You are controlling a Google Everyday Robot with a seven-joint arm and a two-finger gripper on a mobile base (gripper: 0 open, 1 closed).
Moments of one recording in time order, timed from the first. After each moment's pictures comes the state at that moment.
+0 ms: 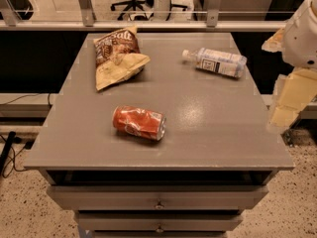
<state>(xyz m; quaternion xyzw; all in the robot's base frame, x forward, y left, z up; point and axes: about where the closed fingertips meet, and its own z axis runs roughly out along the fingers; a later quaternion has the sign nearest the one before) 0.438 -0.217 0.976 -0.60 0.78 -0.03 0.16</state>
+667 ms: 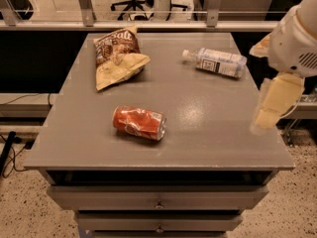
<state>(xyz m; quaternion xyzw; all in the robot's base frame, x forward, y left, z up) 0.446 -0.198 0.963 -0.60 0.78 -0.01 0.18</state>
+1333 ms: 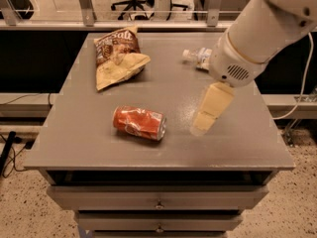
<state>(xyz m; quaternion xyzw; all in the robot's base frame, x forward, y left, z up) 0.475 -0.109 0.921 -0.59 0.78 0.07 0.20</state>
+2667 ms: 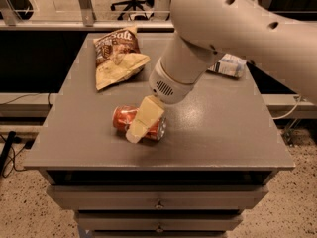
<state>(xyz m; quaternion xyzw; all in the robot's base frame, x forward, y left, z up) 0.487 -0.003 0.867 -0.48 0.85 0.13 0.17</state>
